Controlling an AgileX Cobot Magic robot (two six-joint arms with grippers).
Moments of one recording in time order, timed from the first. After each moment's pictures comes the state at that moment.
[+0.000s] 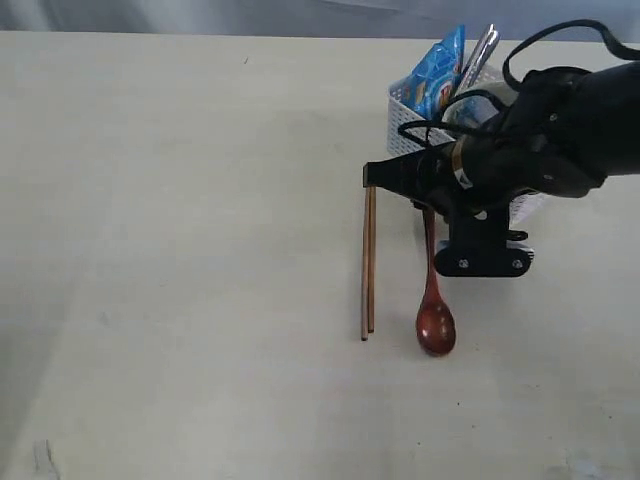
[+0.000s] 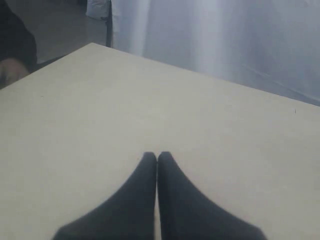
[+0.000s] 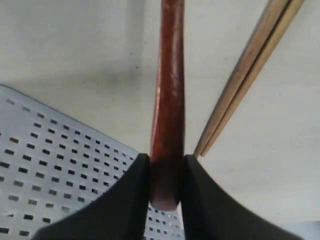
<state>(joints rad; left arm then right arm) 0.21 0.00 0.00 0.38 0.37 -0.58 0.57 1.70 -0.81 -0.67 0.27 -2.04</state>
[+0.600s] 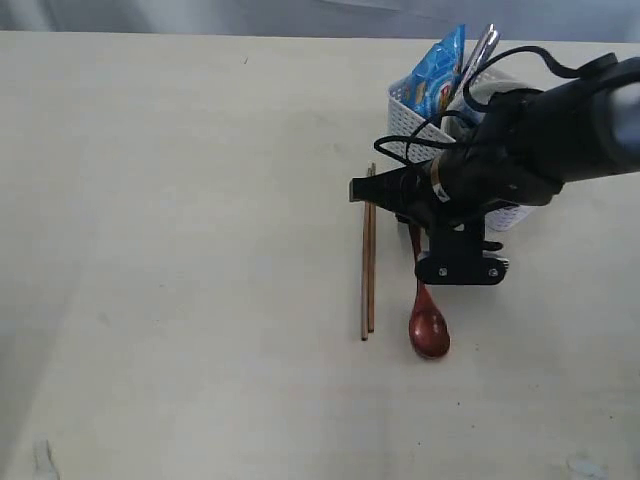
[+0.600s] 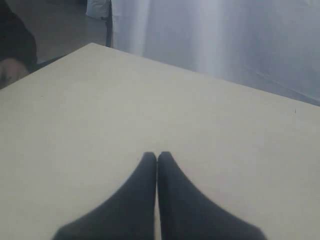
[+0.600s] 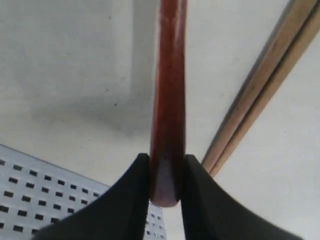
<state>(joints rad) 0.21 0.00 0.00 0.38 0.37 -0.58 0.57 1.82 -0.85 -0.67 0.21 -2.01</state>
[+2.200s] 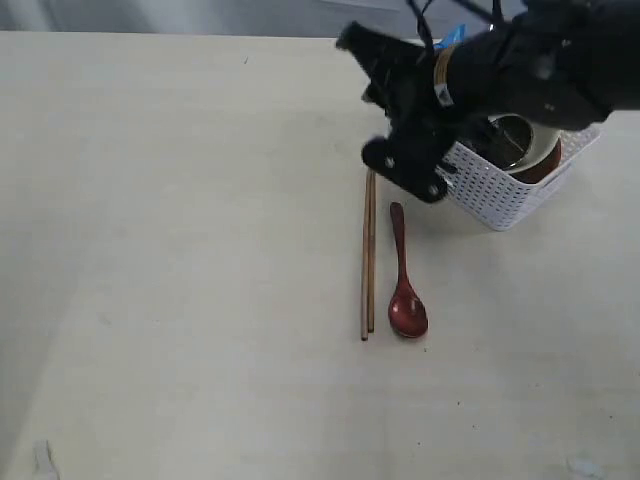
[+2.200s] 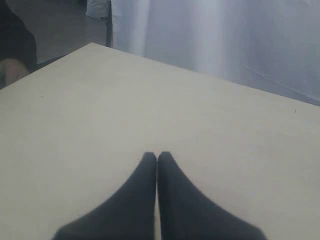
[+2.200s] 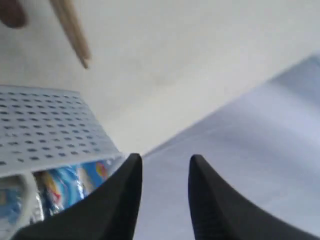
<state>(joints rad) 0.21 0.00 0.00 0.38 0.37 -0.58 0.56 1.66 -0.97 -0.67 0.14 -1.59</state>
